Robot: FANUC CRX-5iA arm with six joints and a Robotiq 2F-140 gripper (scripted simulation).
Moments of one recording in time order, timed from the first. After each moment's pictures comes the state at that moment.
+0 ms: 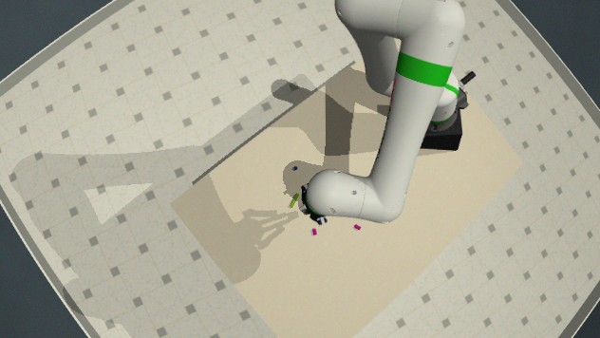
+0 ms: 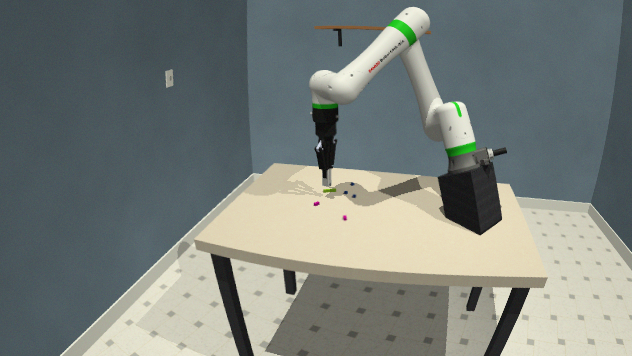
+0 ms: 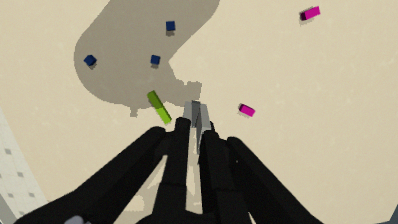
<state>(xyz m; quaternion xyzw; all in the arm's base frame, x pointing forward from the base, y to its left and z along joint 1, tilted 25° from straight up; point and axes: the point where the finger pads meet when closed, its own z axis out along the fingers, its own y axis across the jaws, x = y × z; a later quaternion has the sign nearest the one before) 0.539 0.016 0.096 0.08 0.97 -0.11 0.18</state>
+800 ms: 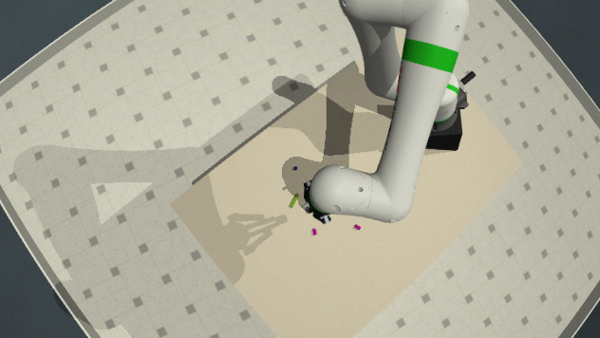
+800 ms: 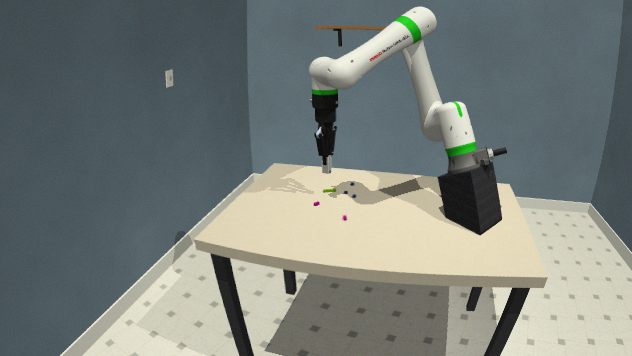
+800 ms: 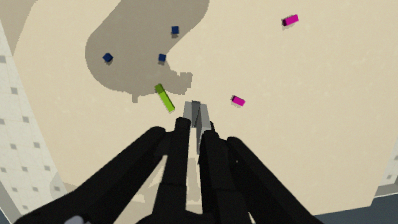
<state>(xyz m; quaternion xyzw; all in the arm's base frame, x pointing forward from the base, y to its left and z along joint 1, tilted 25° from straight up) 0.521 0.029 0.143 0.08 0.97 -0.11 0.18</state>
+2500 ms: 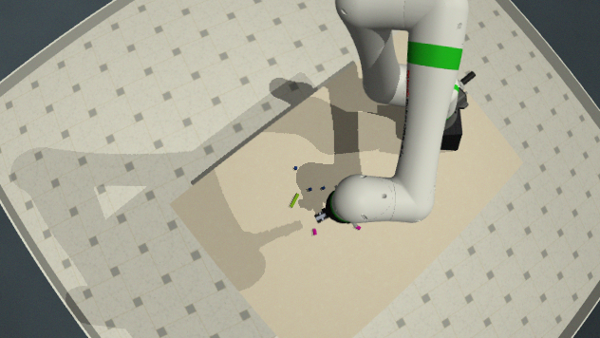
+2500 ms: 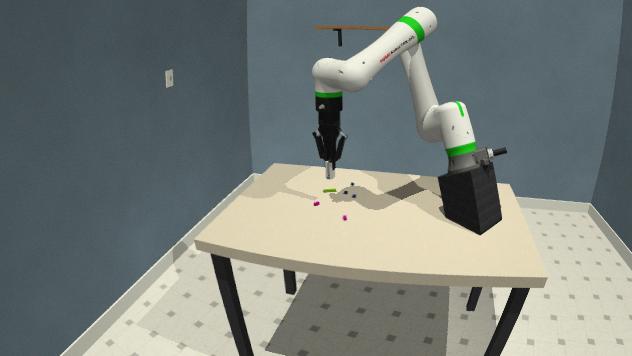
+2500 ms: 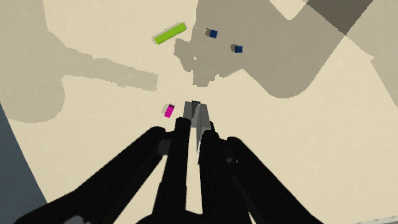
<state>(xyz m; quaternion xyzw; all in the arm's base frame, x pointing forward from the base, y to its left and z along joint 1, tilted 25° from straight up) 0.494 0.072 0.121 -0.64 0.74 -0.21 0.05</state>
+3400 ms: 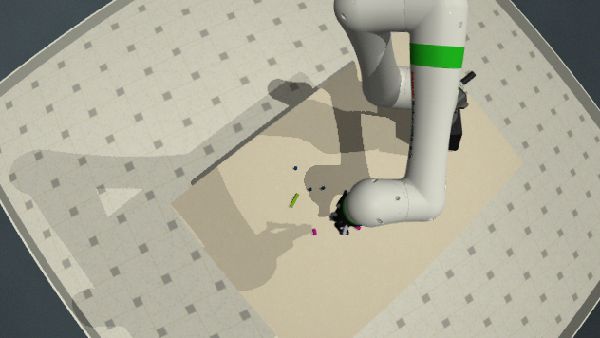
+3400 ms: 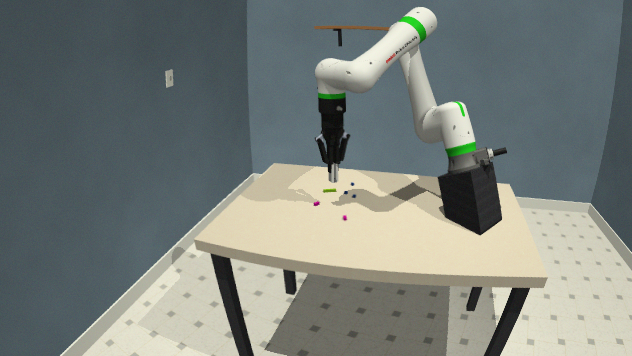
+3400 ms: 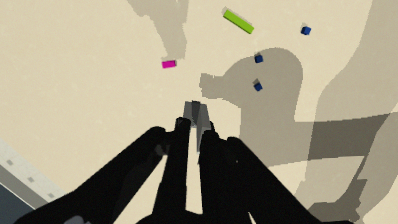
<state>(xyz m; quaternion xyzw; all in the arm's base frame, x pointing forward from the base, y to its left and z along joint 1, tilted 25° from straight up) 0.476 0.096 0.108 -0.91 0.35 -0.21 -0.06</state>
